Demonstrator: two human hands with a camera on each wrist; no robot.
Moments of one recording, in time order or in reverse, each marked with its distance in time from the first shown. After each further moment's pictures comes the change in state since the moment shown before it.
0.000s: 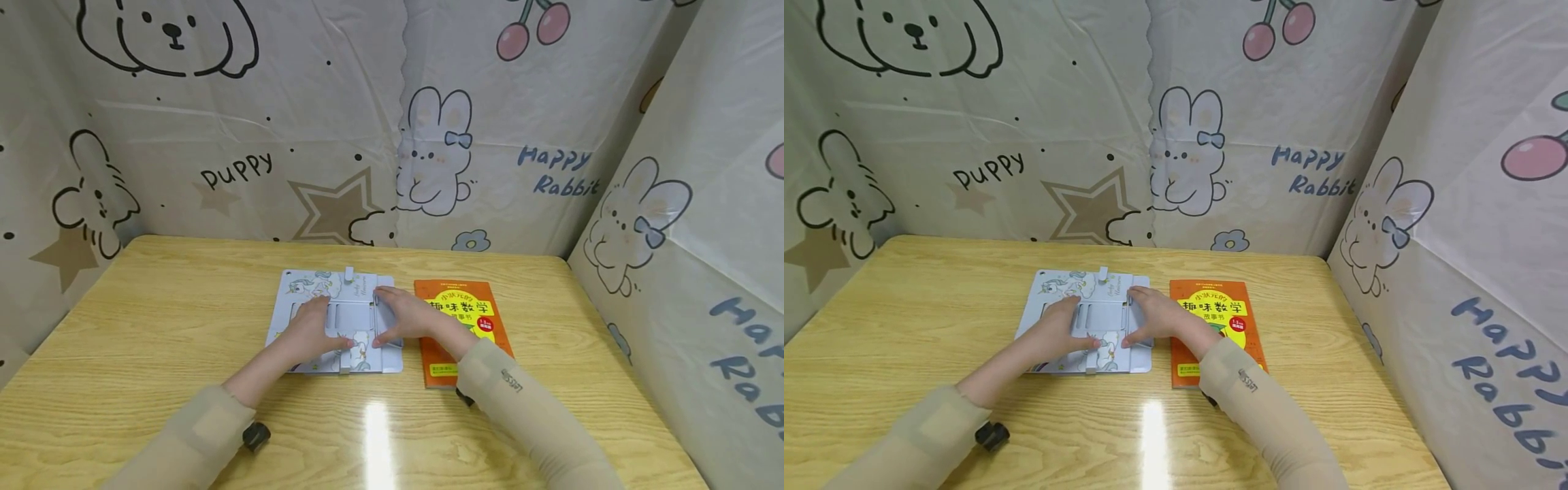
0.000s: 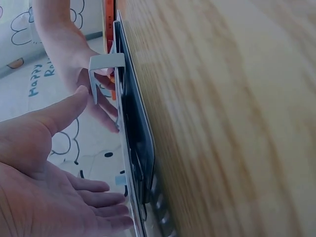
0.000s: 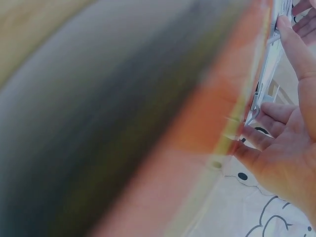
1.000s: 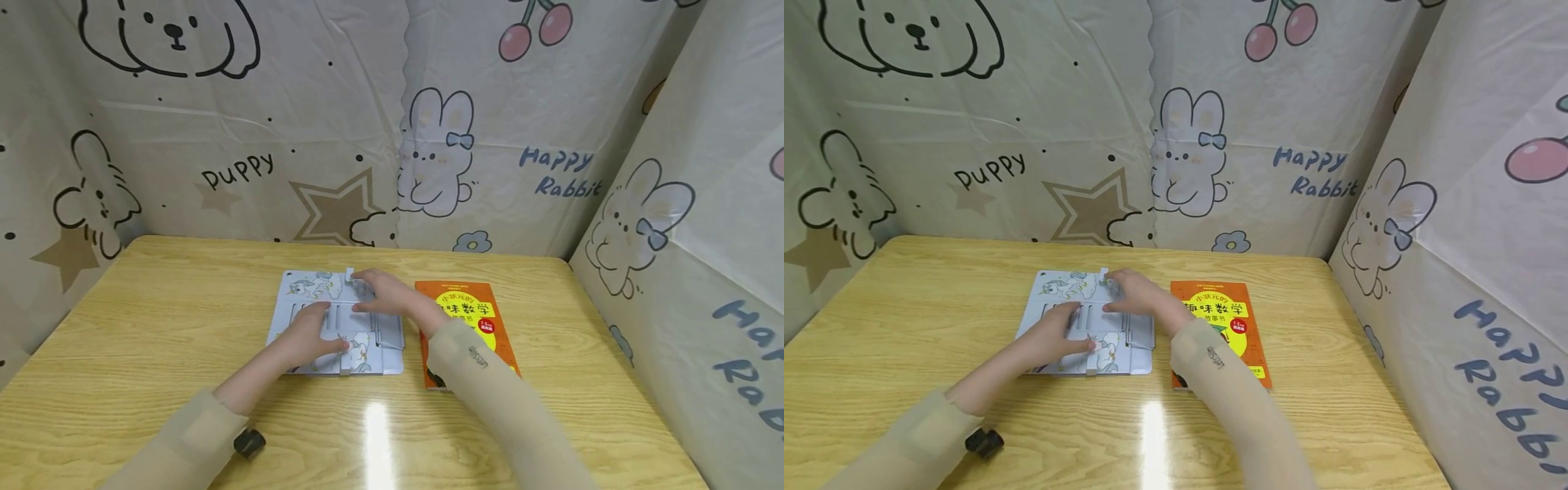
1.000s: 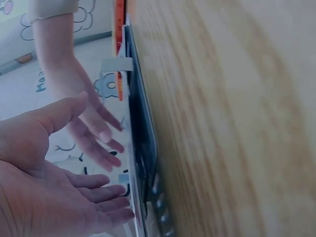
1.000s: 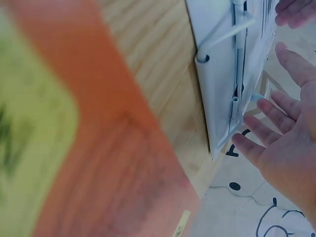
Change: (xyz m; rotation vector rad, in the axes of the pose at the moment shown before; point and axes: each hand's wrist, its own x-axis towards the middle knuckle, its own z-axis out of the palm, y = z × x) left_hand -0.006 -0.005 -0.004 -0.065 -0.053 -0.014; right_hand 0.044 -0.018 -0.017 0.026 0.059 -0.095
